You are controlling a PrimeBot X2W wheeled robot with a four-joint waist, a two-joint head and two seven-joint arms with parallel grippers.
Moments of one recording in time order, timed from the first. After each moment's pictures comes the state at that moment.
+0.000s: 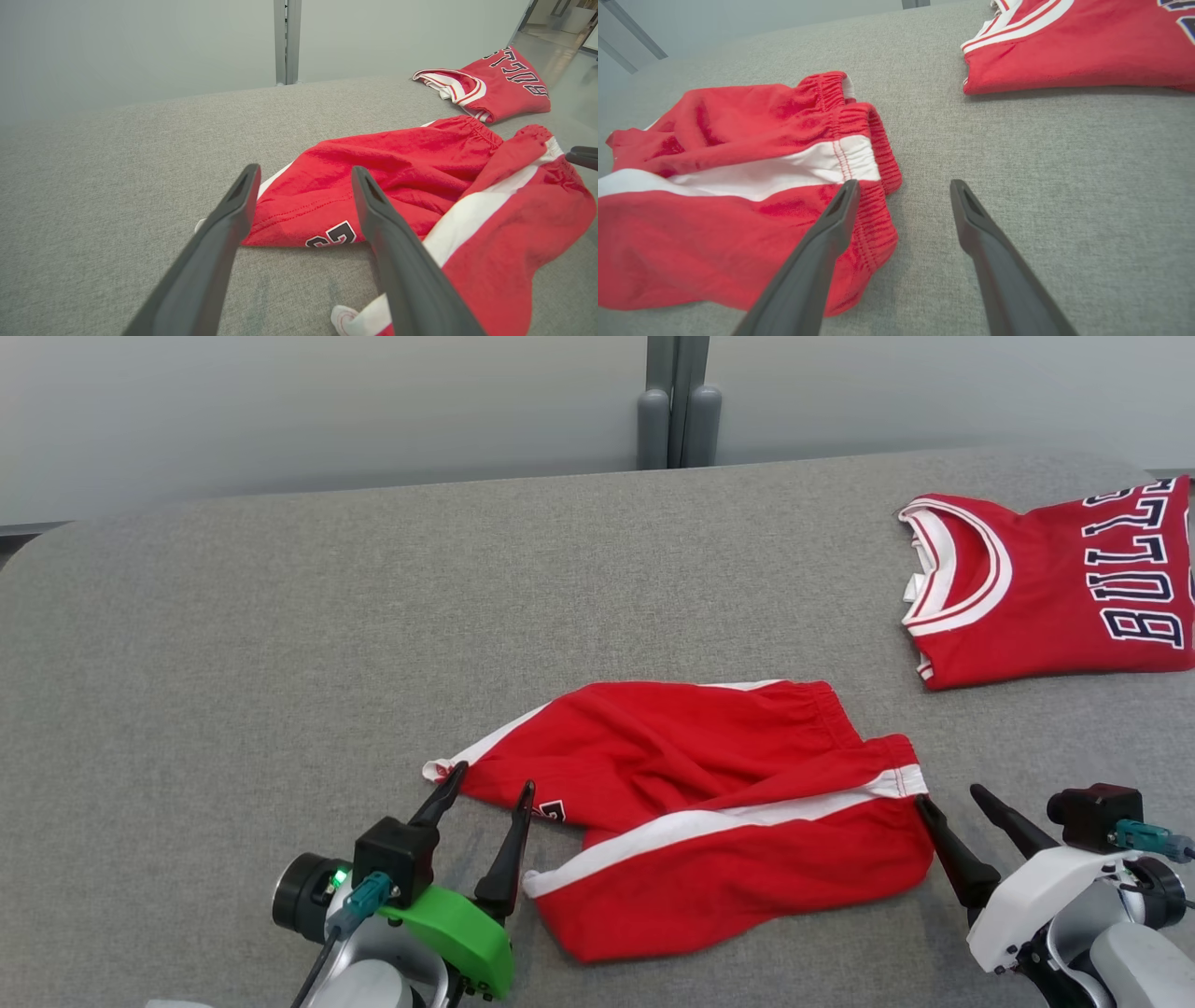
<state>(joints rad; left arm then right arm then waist) -0.20 0.16 -0.65 0.28 -0.46 0.11 -0.25 -0.08 -0.36 0.38 0.43 0.54 0.10 -0.14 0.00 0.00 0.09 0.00</state>
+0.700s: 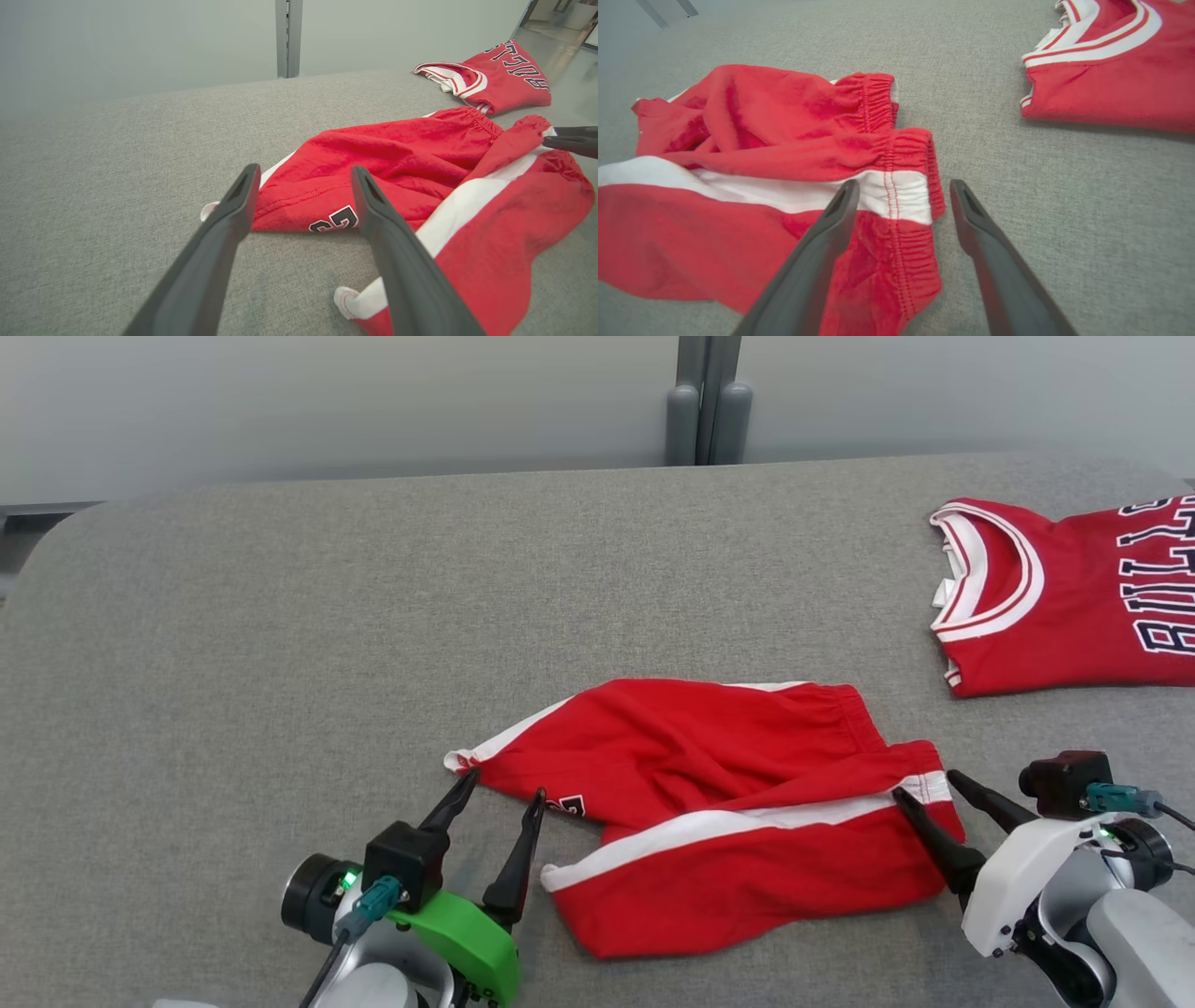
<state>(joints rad) -0.20 0.15 -0.66 0.29 -0.45 0.10 -0.25 -0.14 -0.41 0.46 0.40 0.56 0.12 -0.04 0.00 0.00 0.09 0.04</state>
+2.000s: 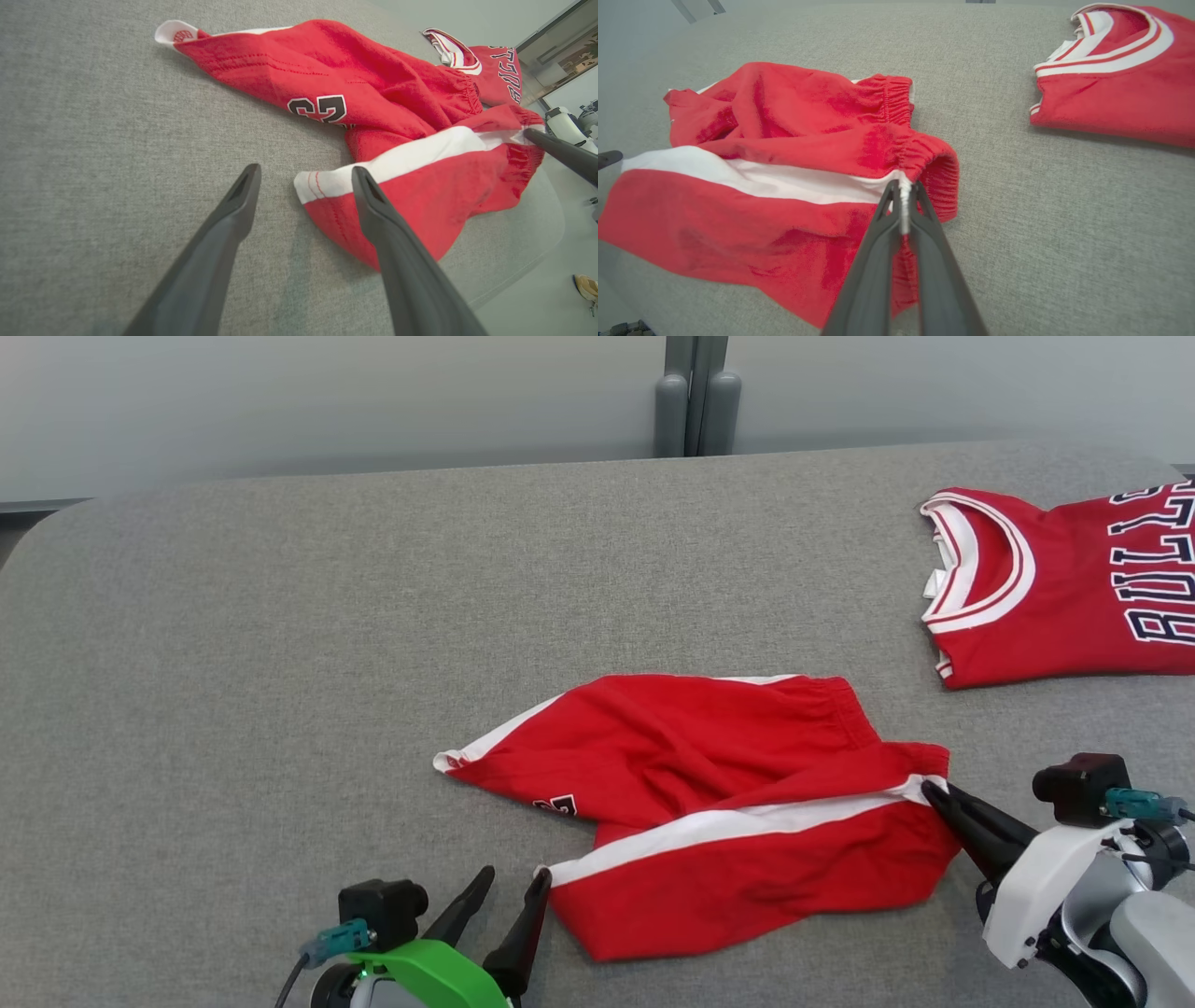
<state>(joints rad) -0.06 0.10 -0.59 0.29 -0.76 -0.01 -0.11 -0.13 -0.51 0.56 0.32 0.63 0.12 -0.08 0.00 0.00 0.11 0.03</state>
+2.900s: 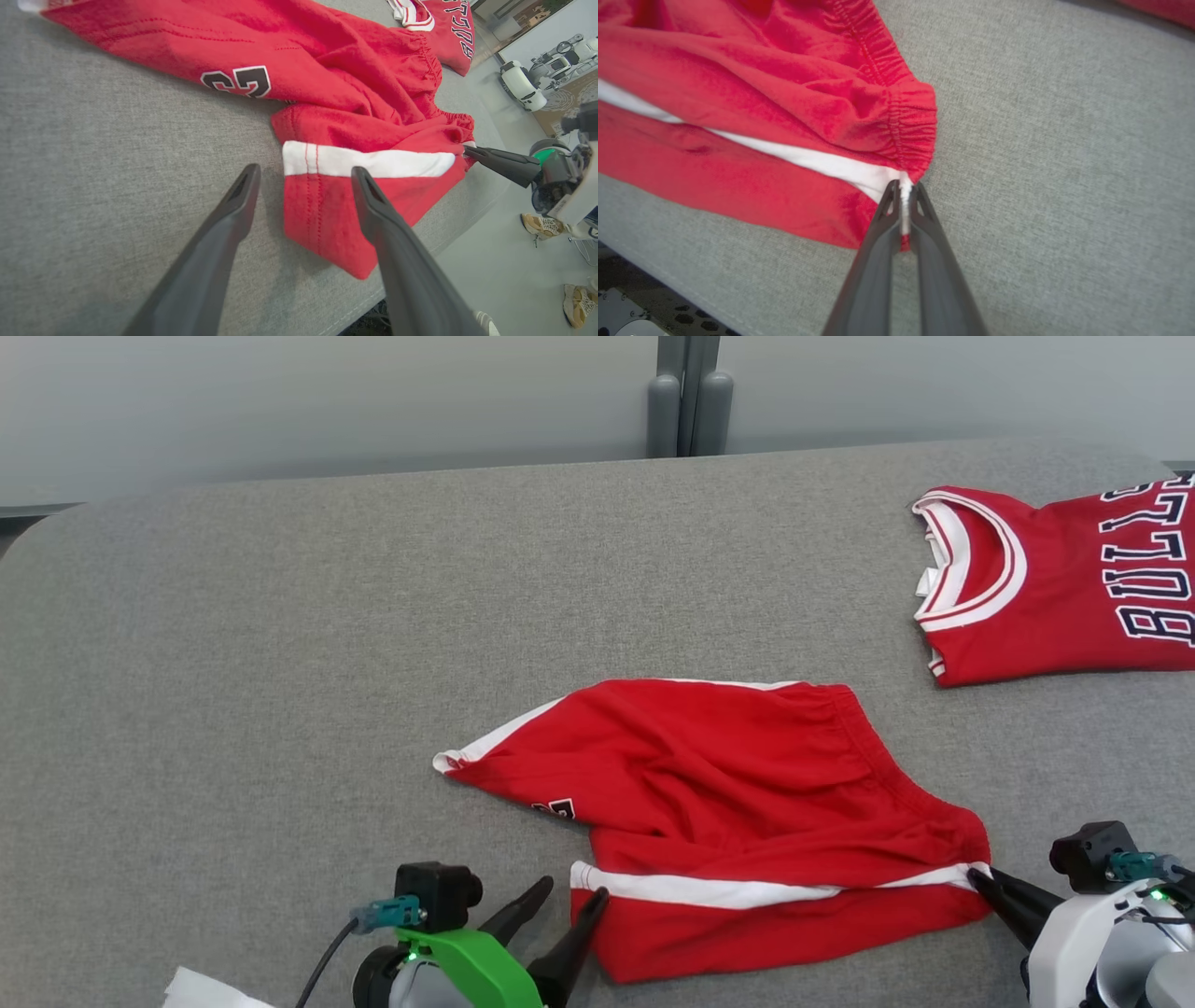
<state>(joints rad) -0.08 0.11 -0.65 0.23 -0.79 -0.06 0.04 -0.07 -0.59 0.62 0.43 0.55 0.12 -0.06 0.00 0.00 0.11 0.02</state>
